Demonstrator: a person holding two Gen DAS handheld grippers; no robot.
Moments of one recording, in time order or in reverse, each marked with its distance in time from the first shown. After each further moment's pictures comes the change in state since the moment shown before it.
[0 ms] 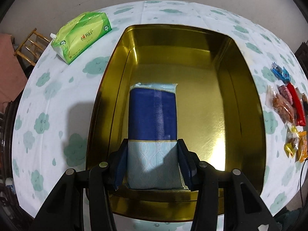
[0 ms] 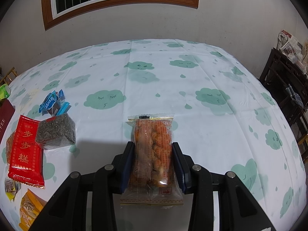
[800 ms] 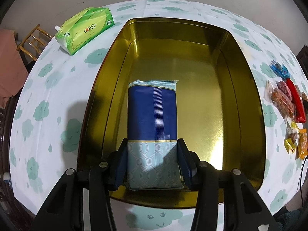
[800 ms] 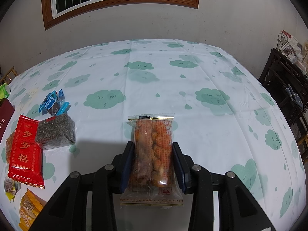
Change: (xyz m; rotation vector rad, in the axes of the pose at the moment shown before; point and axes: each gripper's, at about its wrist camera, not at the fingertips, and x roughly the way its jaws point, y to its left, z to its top) left arm -0.002 -0.005 -0.018 -0.028 -0.009 -0.002; right arm 0.000 0.001 0.000 -0.001 0.001 -0.002
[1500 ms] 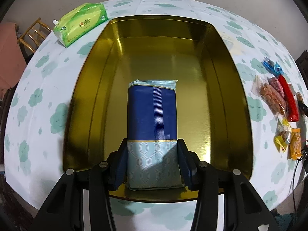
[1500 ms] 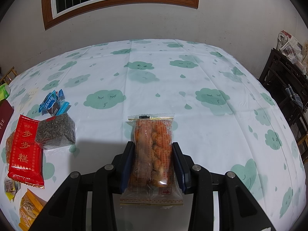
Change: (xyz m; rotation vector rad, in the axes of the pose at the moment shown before) left arm -0.006 -0.028 -0.012 -0.043 0.021 -0.036; right arm 0.000 0.000 0.000 0.001 0.001 -0.001
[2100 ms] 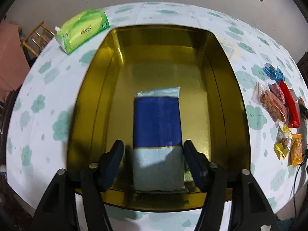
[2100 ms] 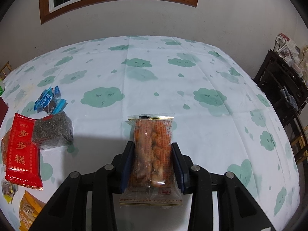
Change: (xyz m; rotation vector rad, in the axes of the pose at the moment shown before) left arm -0.004 -0.005 0.008 0.005 -0.056 0.046; right arm 0.000 0.008 0.006 -0.020 0.040 -0.058
